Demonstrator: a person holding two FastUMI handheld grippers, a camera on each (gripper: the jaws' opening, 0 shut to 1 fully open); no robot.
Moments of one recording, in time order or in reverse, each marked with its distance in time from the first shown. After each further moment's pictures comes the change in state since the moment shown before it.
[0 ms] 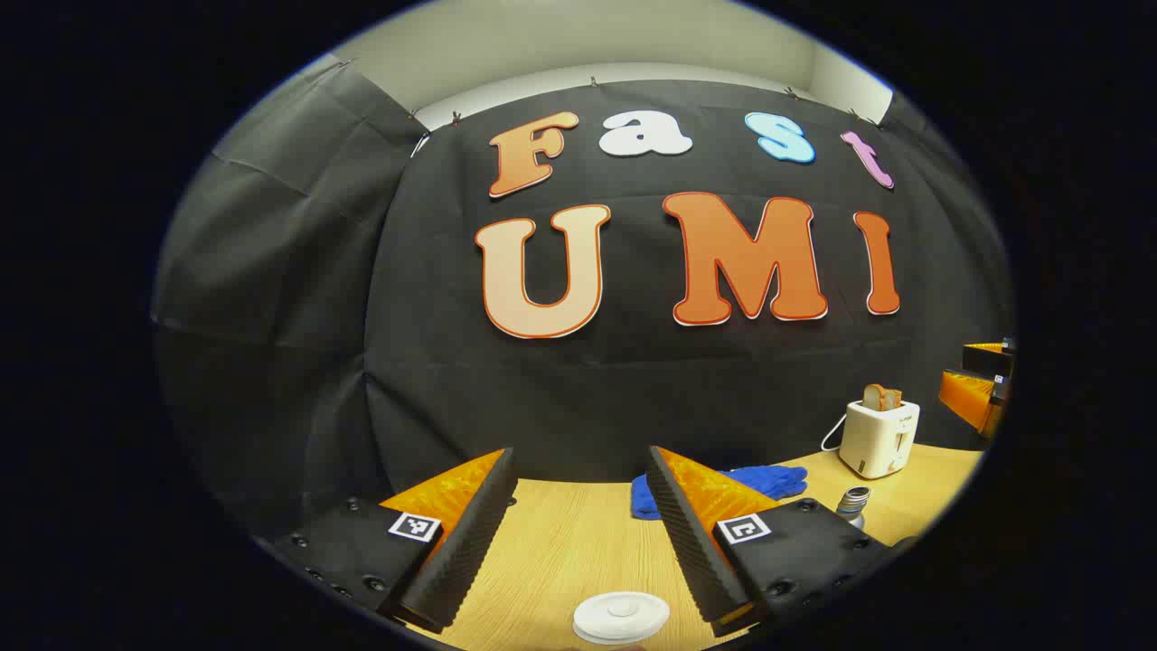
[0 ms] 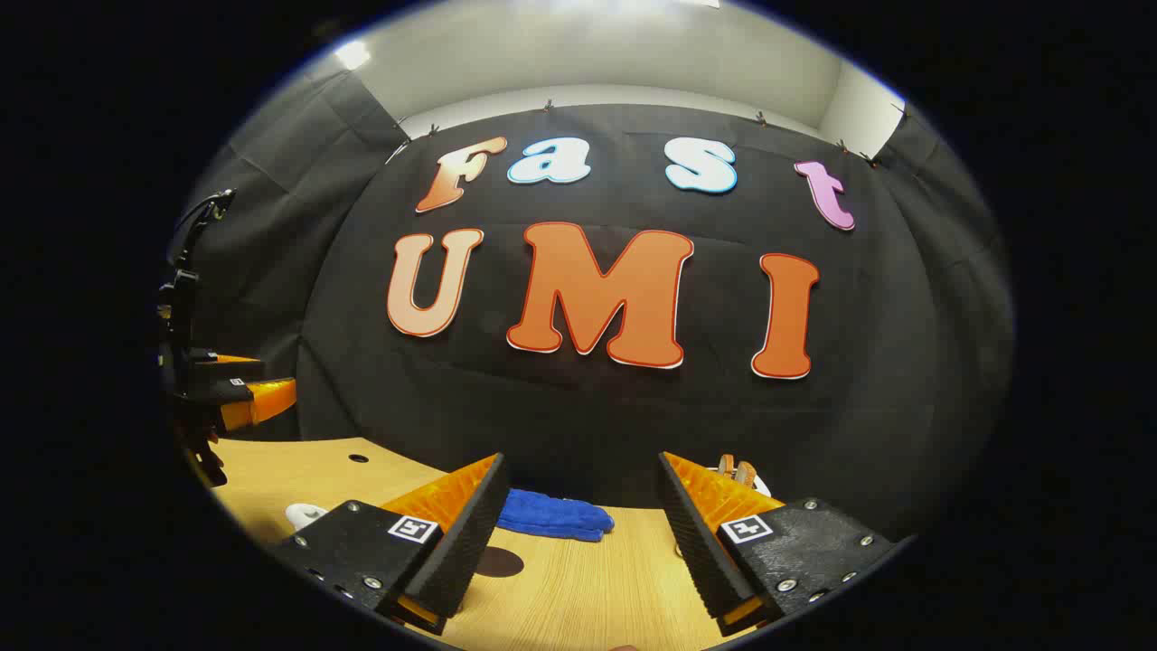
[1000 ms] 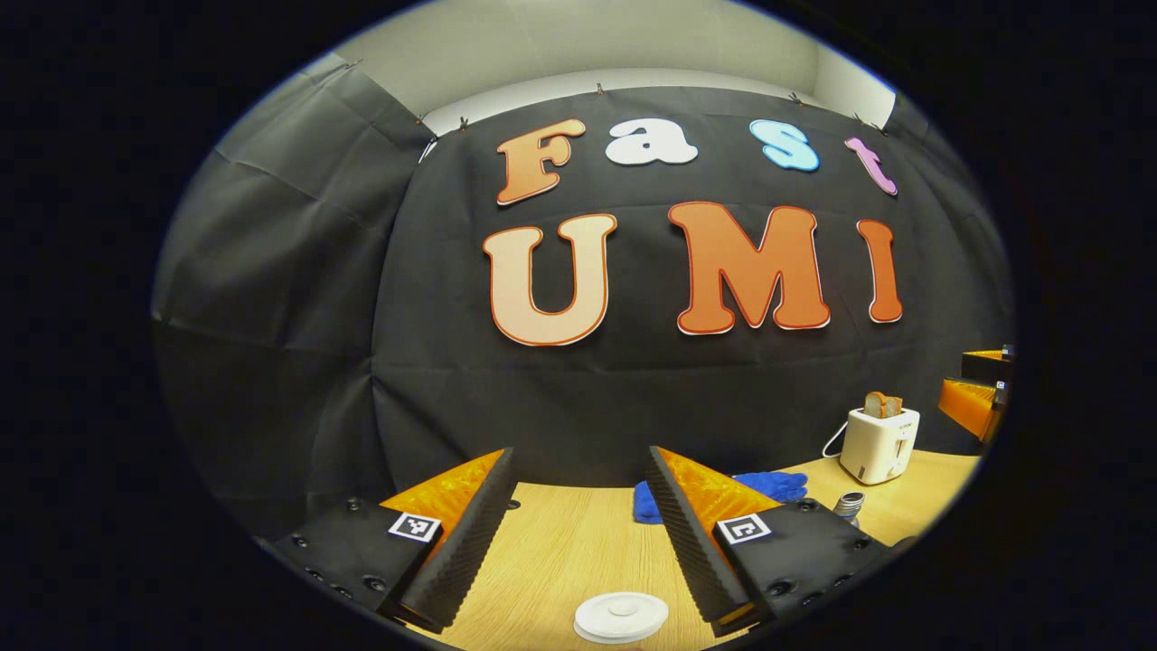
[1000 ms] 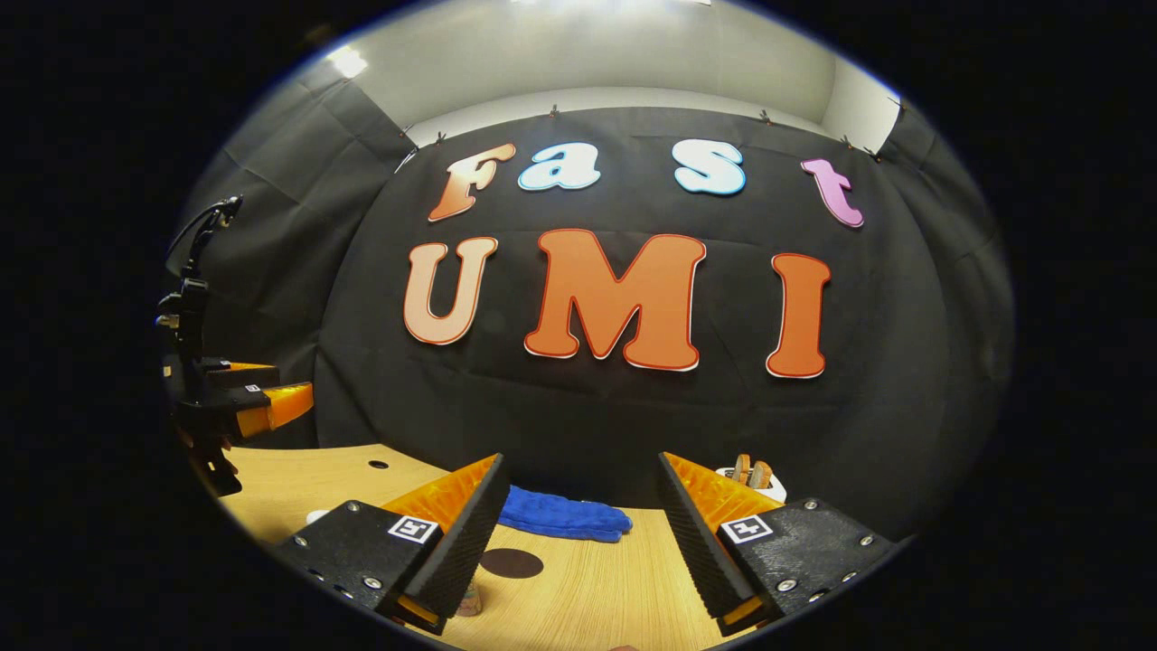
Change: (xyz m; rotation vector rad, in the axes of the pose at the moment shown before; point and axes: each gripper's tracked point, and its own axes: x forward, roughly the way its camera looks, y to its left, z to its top) left arm -0.008 0.006 0.003 -0.010 -0.012 0.022; right arm -0.010 0.013 0.005 0.026 -0.006 0.052
